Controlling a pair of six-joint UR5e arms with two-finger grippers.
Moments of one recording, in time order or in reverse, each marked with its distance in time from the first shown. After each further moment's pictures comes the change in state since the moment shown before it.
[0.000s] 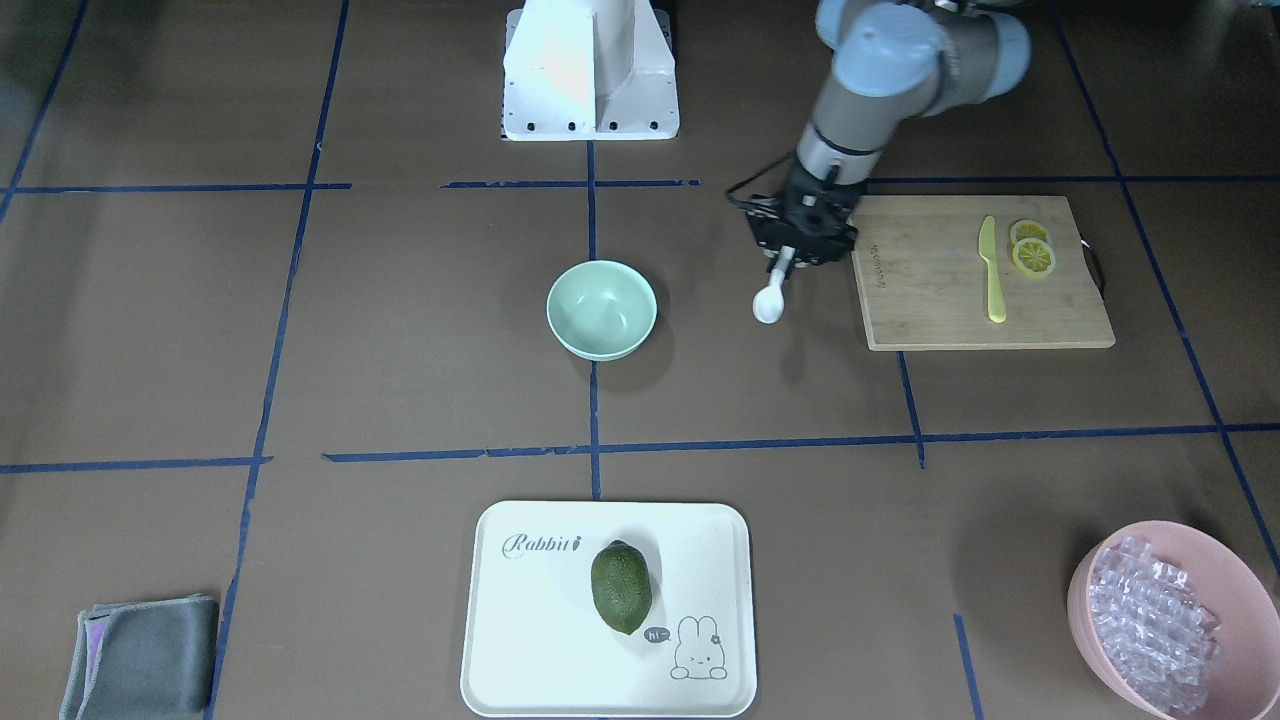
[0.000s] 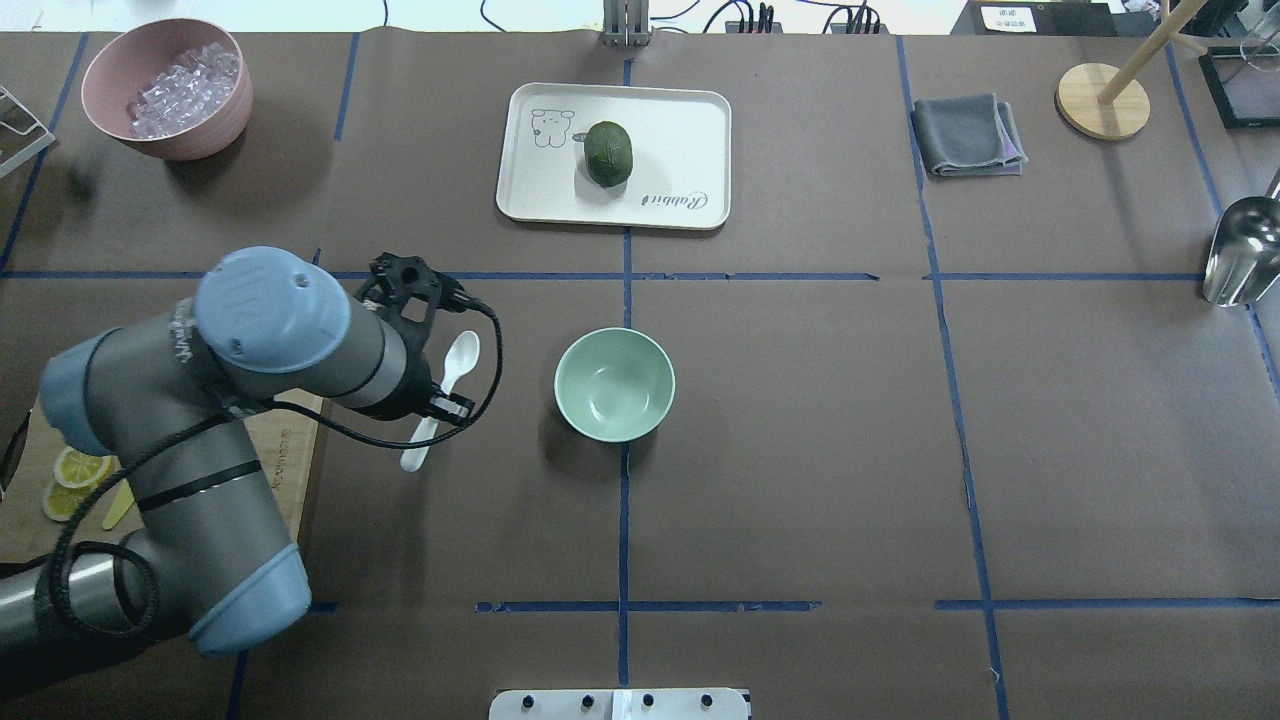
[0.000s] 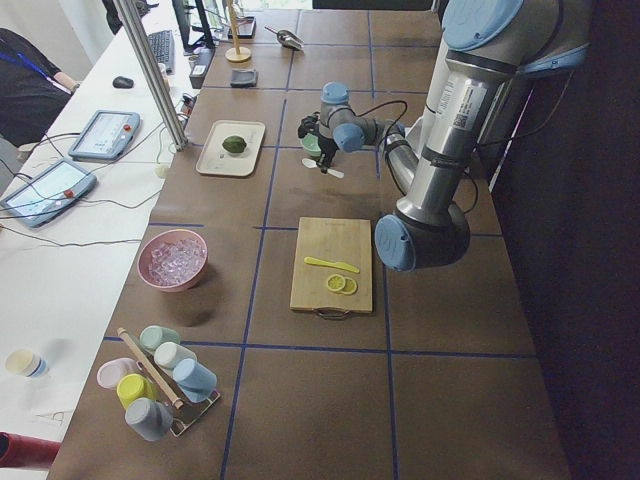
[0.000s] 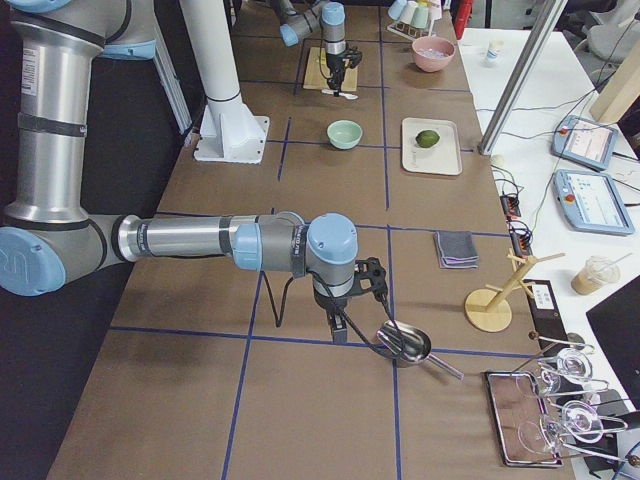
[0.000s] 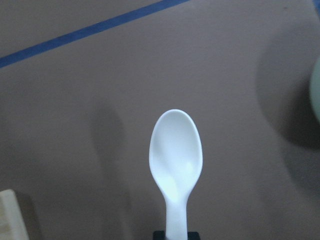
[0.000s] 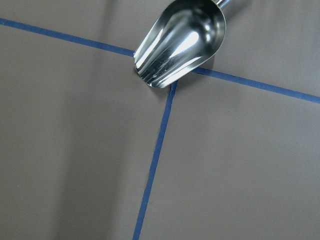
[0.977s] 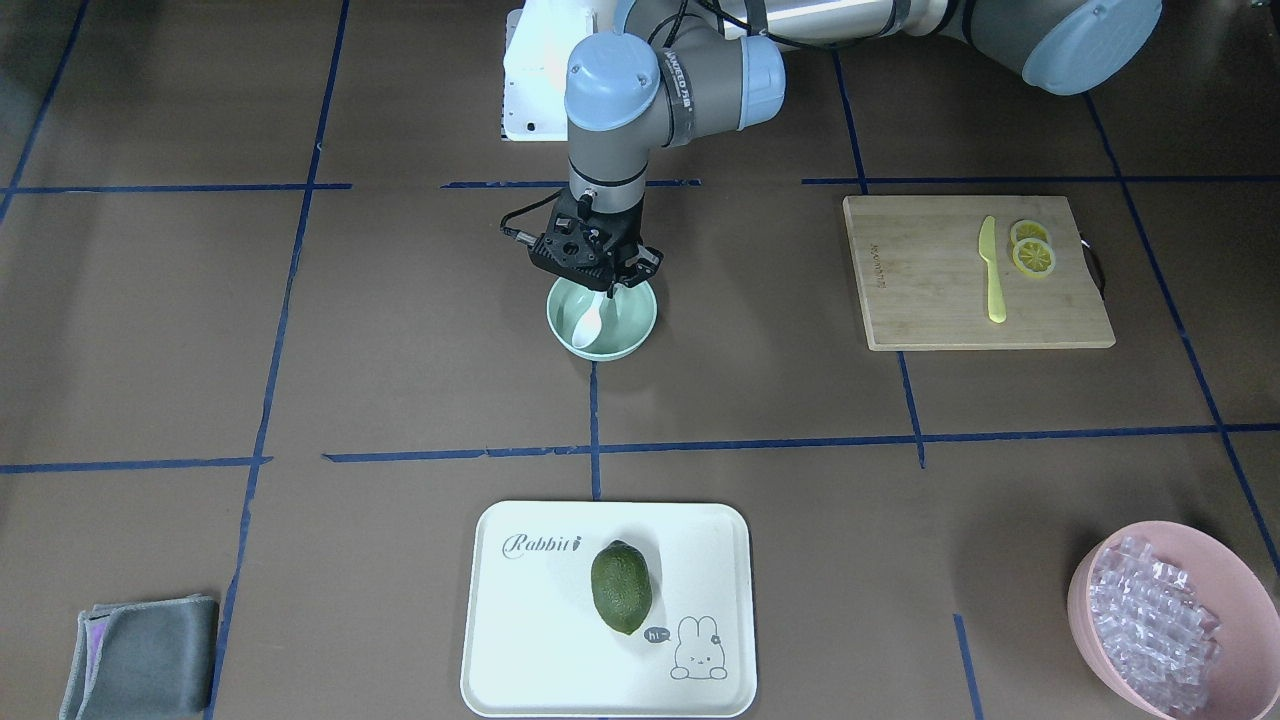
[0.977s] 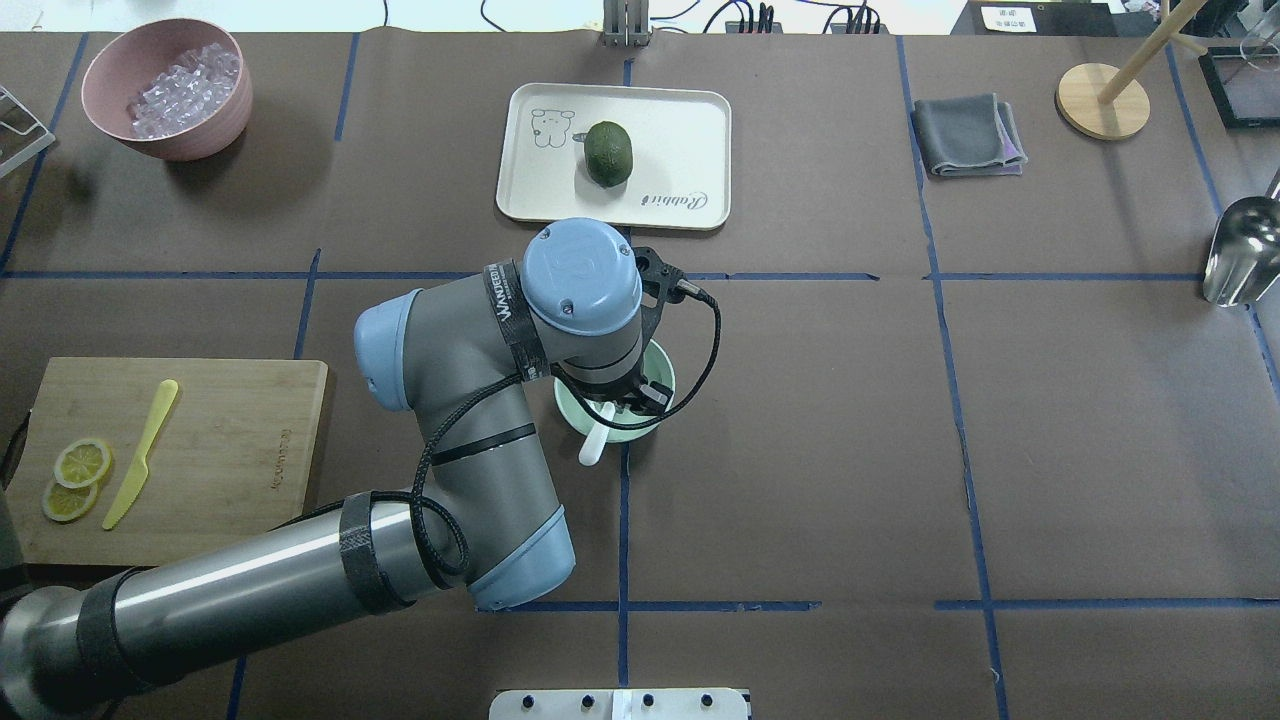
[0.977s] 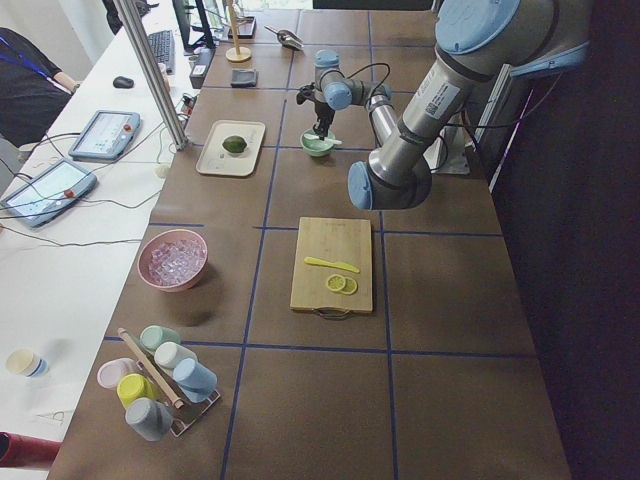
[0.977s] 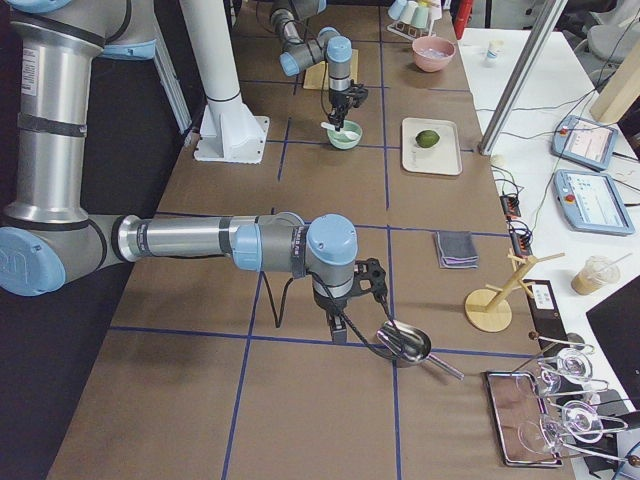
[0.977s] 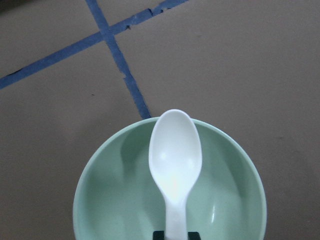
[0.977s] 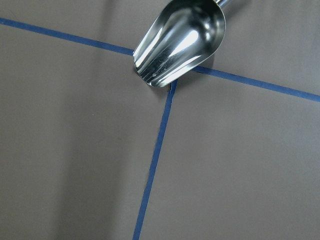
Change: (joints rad) left arm 0.054 -0.396 0.364 0.062 -0.011 0.012; right arm 0.000 -0.001 -0.001 -0.001 0.001 0.001
